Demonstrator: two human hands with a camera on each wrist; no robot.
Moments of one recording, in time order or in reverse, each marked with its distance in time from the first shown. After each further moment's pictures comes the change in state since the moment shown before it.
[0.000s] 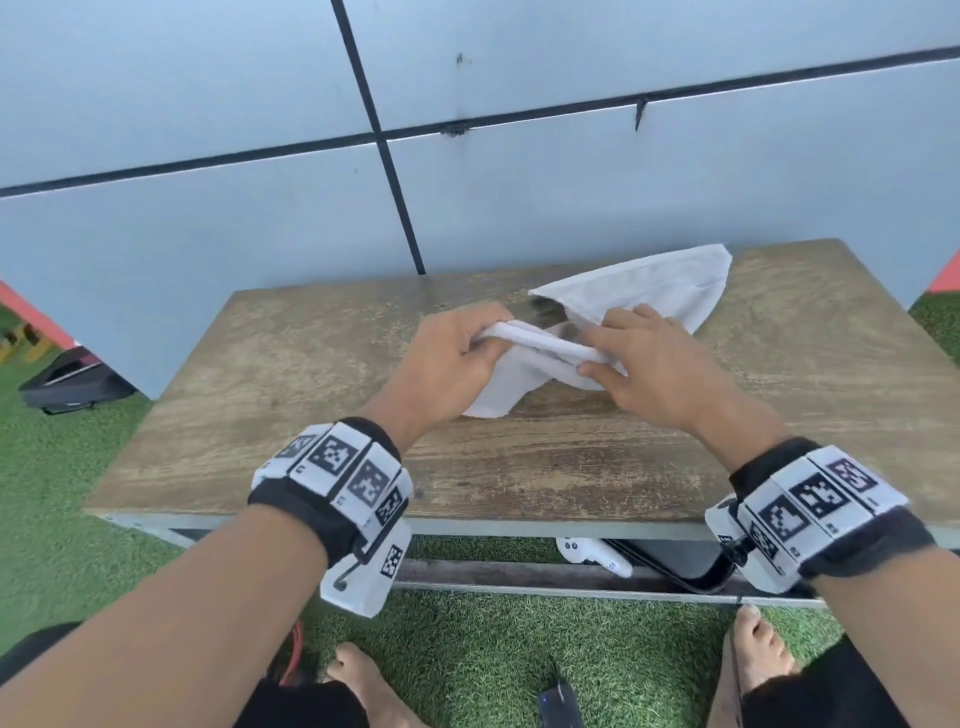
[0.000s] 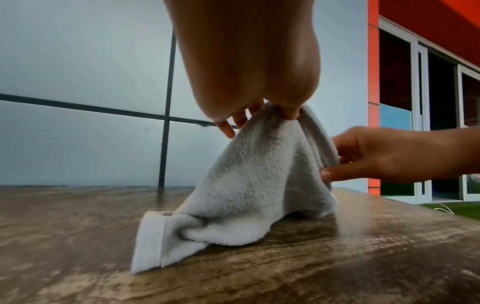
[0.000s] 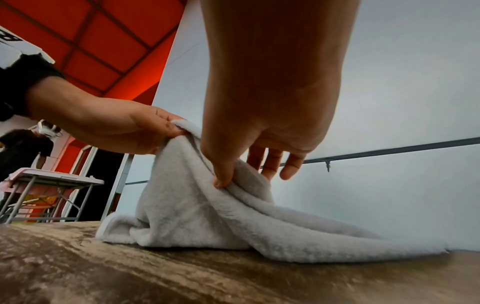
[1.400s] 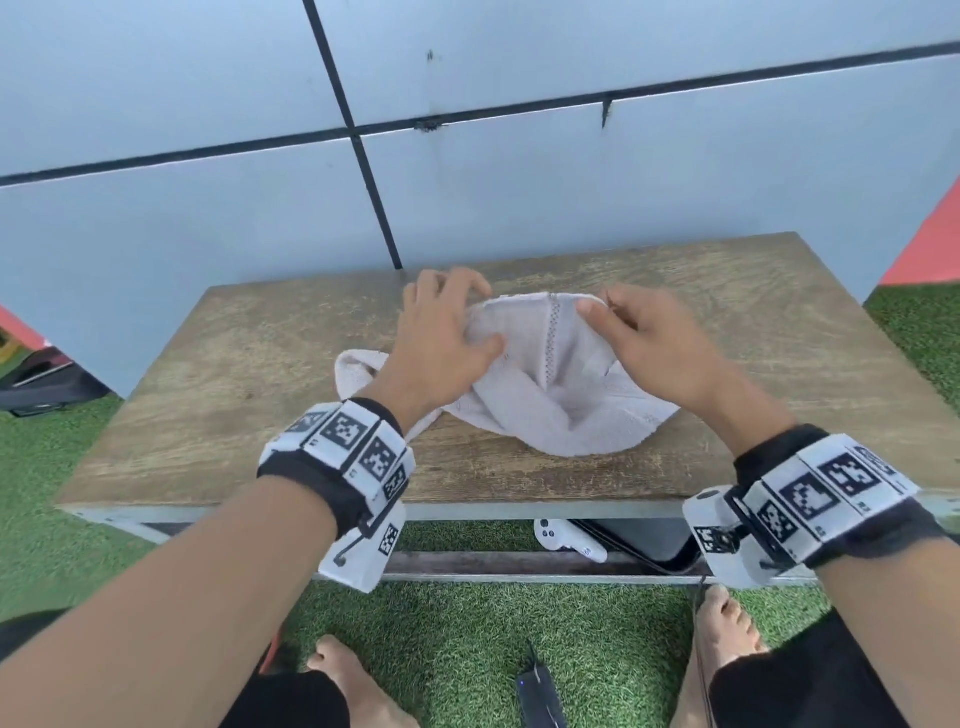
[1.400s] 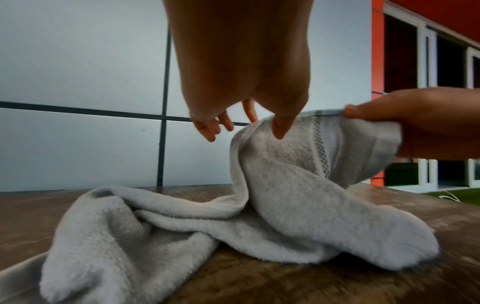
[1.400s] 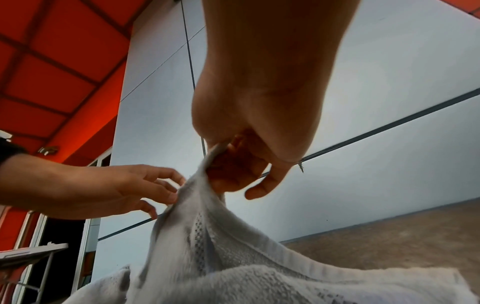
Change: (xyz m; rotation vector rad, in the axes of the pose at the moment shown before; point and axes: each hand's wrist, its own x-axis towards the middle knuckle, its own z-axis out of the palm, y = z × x) left_hand 0.008 0.011 0.019 0.198 0.045 -0.134; right_hand -0.025 -0.008 -0.038 0.639 0.148 0.201
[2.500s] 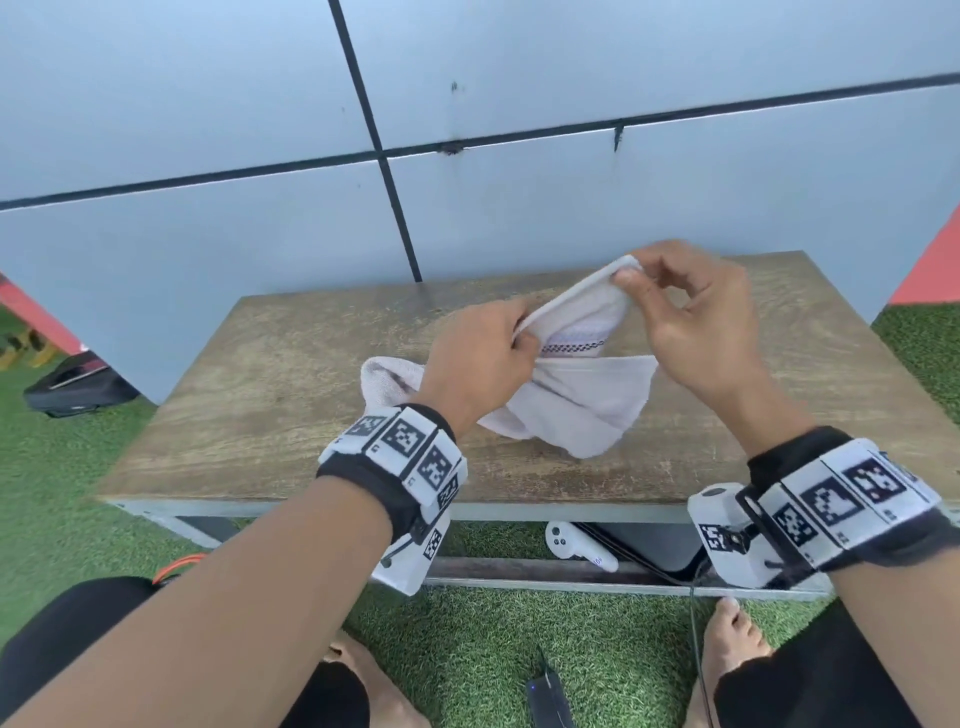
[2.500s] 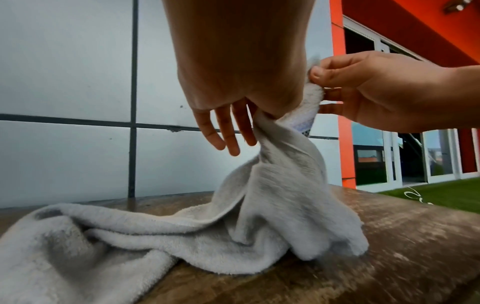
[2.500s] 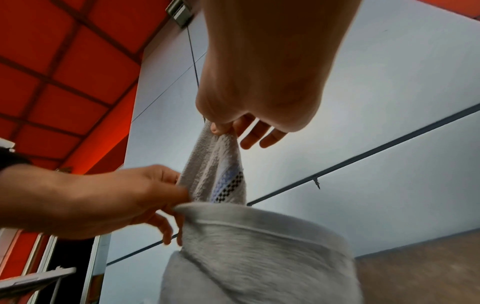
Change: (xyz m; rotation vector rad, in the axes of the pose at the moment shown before) left_hand -0.013 0.035 -0.003 0.118 0.042 0.118; right_hand -0.003 -0.024 -0.015 0.180 0.400 -0.235
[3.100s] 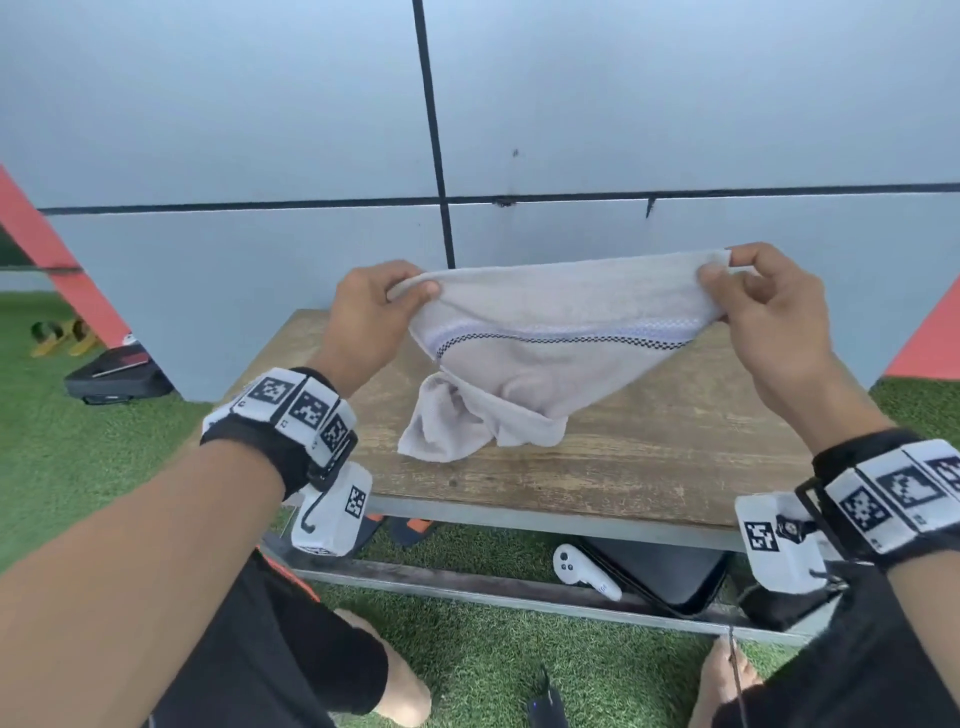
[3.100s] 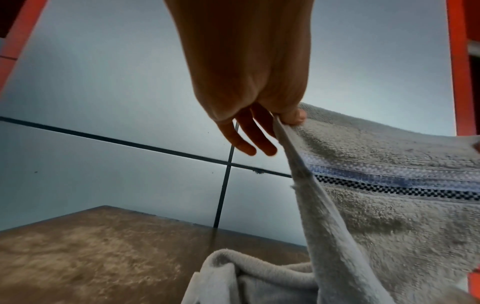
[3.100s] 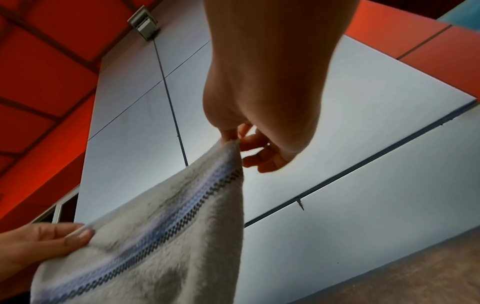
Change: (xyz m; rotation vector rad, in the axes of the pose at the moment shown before) left_hand -0.039 -0.064 -0.139 -0.371 0.286 -0.166; right_hand 0.018 -0.062 -0.031 0.162 0.065 0.246
